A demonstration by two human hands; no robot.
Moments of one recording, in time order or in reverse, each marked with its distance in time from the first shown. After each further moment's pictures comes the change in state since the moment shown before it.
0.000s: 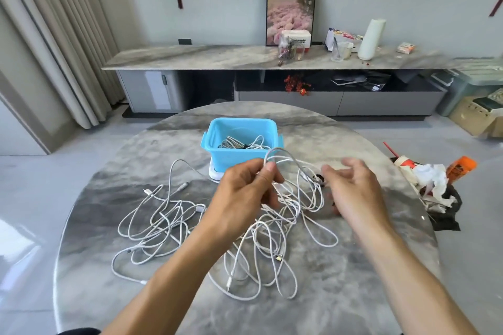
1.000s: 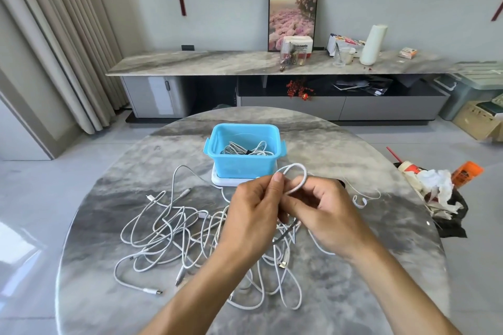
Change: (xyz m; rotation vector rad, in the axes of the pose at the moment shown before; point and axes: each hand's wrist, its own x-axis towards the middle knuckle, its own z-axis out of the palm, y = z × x) left_hand -0.007 -0.005 0.017 0.095 0.137 0.044; right_hand -0.031 -0.022 0.017 0.239 -0.506 -0.506
